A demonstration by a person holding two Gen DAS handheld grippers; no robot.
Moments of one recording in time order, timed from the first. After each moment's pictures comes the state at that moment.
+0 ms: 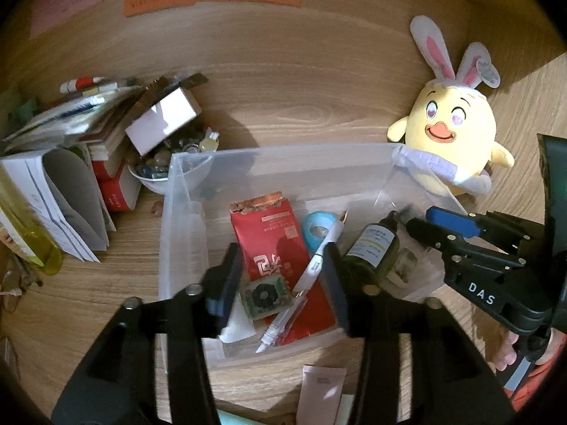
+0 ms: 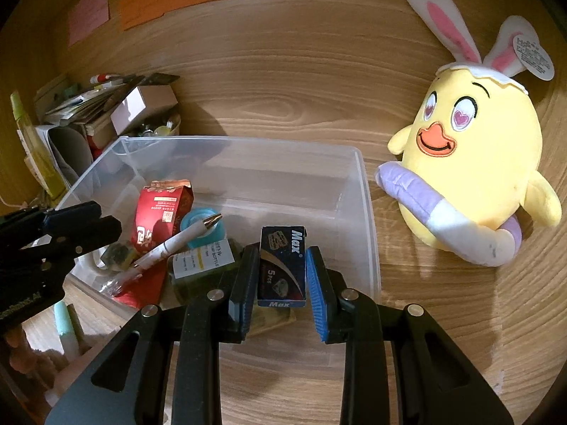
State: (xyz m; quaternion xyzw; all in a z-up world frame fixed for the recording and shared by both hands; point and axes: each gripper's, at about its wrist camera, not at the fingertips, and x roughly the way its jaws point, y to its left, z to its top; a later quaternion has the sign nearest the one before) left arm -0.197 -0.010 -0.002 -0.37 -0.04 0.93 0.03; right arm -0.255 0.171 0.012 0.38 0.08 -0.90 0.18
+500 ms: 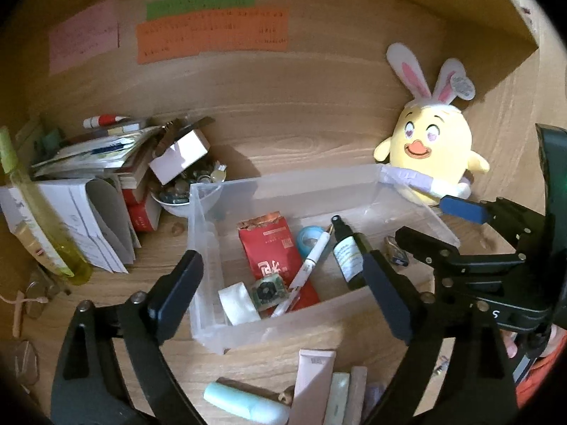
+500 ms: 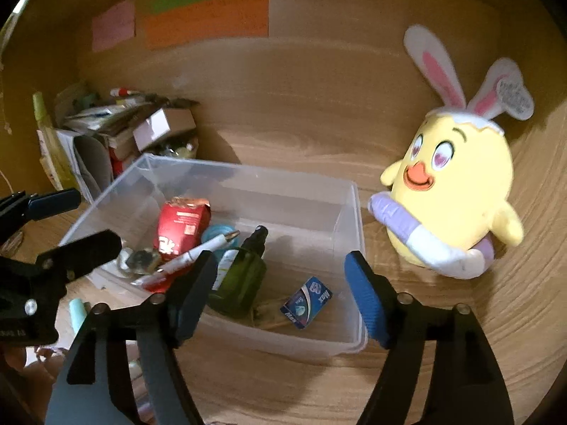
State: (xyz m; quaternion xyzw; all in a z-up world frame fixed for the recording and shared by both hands) left arm -0.155 -0.004 0.032 -0.32 -0.02 0.95 0.03; right arm -0.223 0.169 0.042 0.32 0.10 -0.92 0.19
